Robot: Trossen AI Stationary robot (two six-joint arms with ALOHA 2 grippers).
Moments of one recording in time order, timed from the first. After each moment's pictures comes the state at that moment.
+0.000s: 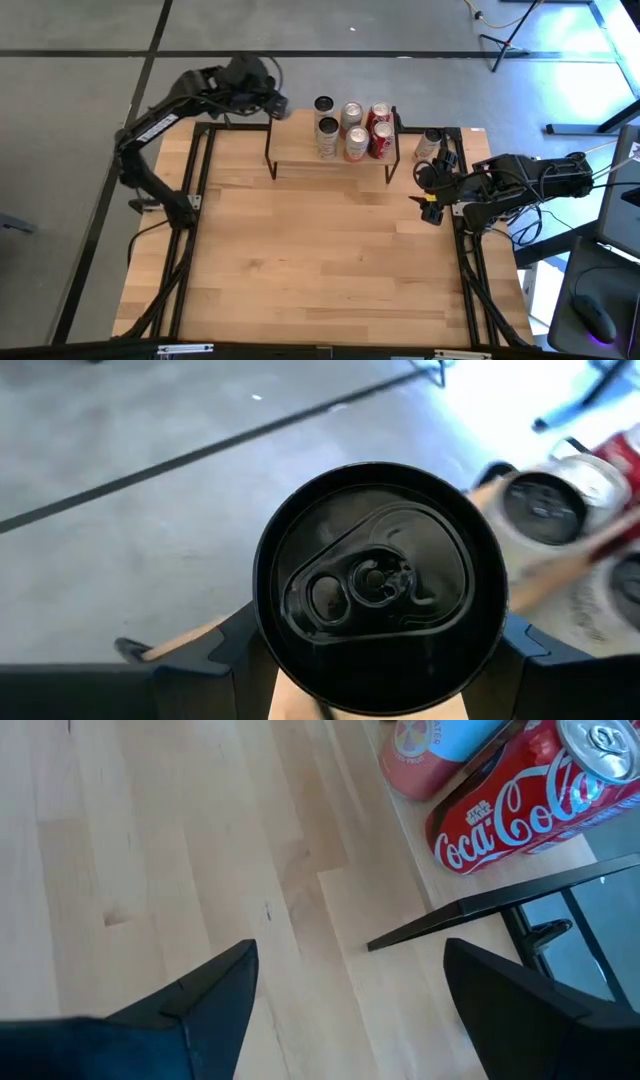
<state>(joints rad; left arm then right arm) 0.52 1.53 1.91 -1.16 -0.45 -0.43 0.23 1.04 1.28 -1.27 0.45 0.31</state>
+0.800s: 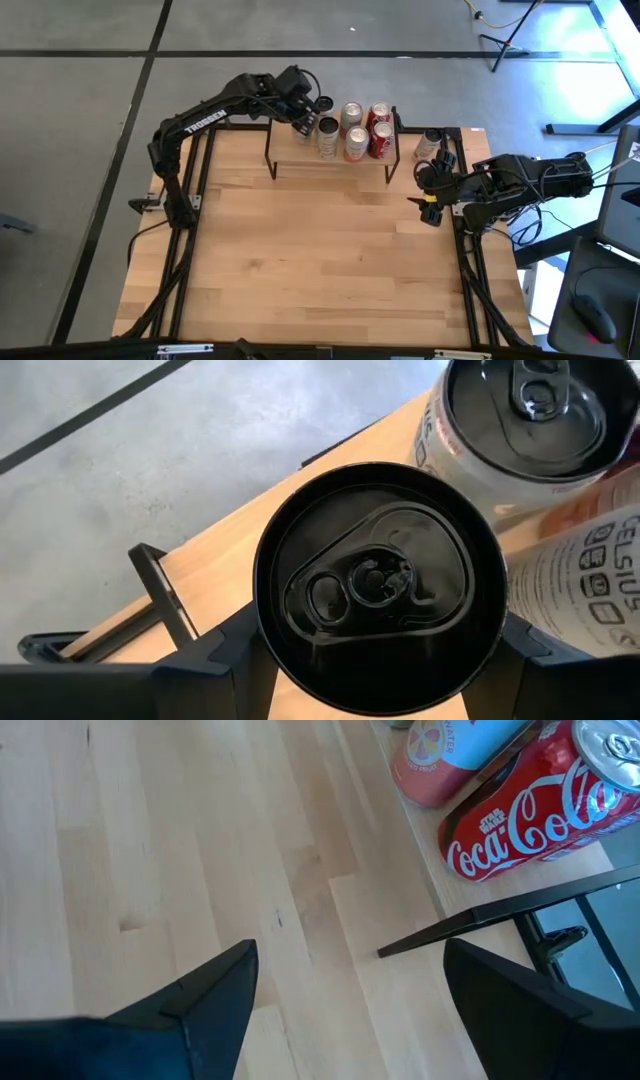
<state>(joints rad) 0.49 1.81 2.02 -1.20 -0.31 -0.41 0.23 1.04 1.28 -1.25 0.43 0.31</state>
